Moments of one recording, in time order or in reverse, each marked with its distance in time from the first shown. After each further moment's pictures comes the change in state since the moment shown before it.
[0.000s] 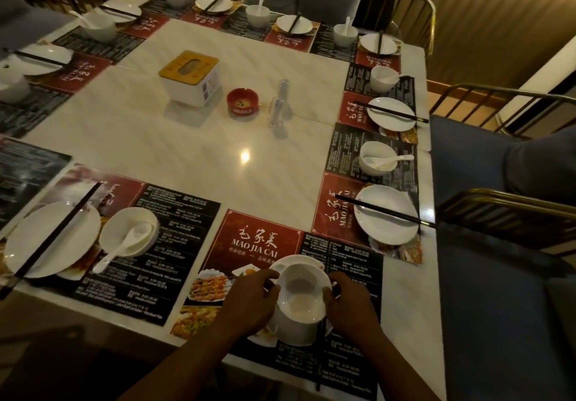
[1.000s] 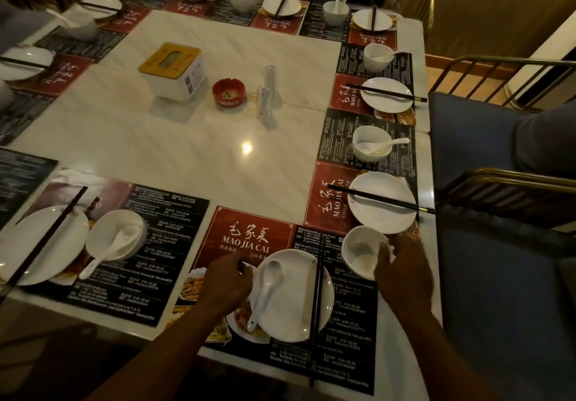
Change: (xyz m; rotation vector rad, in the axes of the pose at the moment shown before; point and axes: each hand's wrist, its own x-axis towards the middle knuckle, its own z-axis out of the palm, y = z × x) left_hand 0.026 -0.014 -0.014 0.066 0.168 -0.057; right_hand 0.025 0.034 -0.077 -0.128 0.532 0.078
